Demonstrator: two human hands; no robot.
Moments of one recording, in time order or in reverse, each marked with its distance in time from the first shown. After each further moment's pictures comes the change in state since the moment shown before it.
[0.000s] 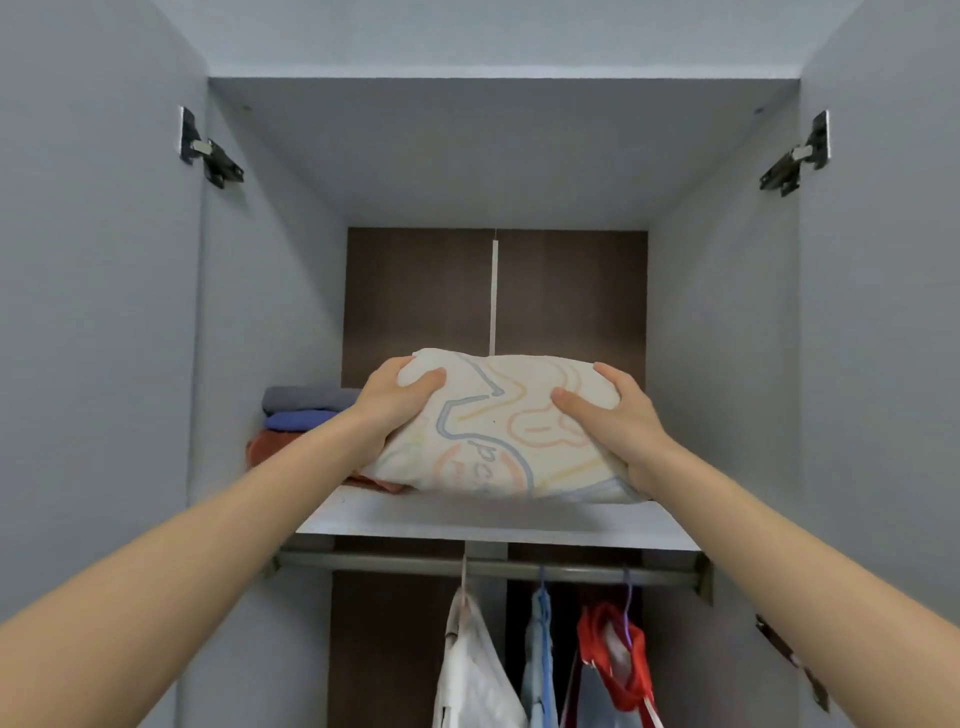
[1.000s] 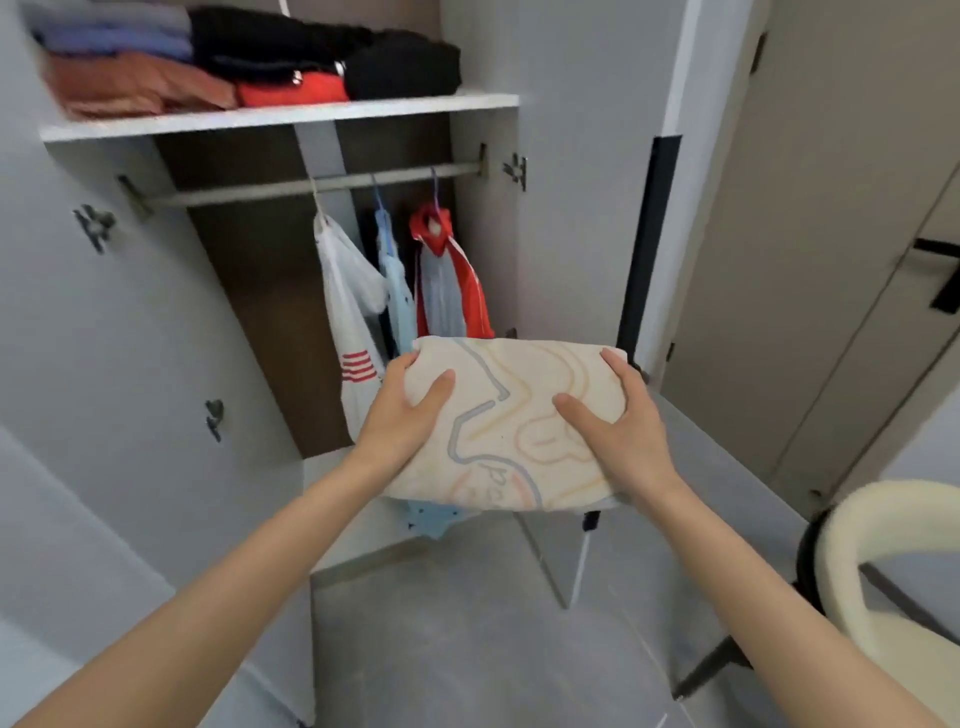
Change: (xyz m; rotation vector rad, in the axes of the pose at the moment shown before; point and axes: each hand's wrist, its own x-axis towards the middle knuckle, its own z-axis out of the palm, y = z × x) left_hand -0.547 -0.083 0.021 0.009 -0.502 -0.224; right_hand -0.605 0.057 -0.120 -0.294 0.304 0.430
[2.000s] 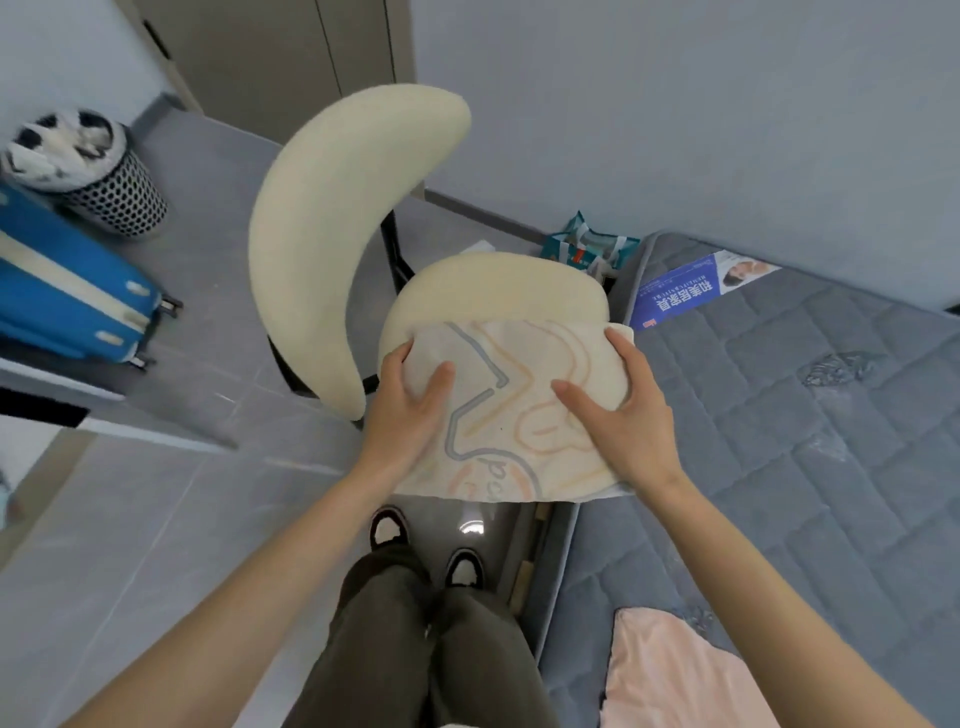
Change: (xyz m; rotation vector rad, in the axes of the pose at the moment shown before) left_hand -0.227 -0.048 0.627 0.031 -0.906 -0.170; right_hand -0.208 0.389 -0.438 -0.265 0.637 0.766
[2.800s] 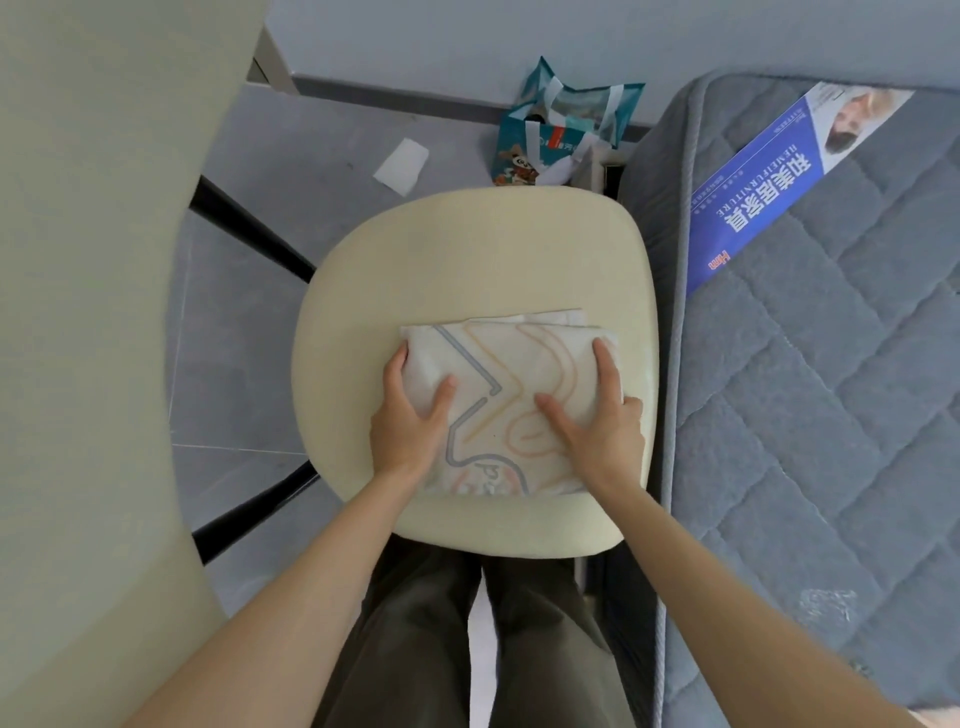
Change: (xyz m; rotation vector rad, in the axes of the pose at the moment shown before) left_hand 0.262 -0.144 0.116 0.316 -0.188 -0.139; right_hand 0.188 0.153 0.161 -0.139 0.055 0.551
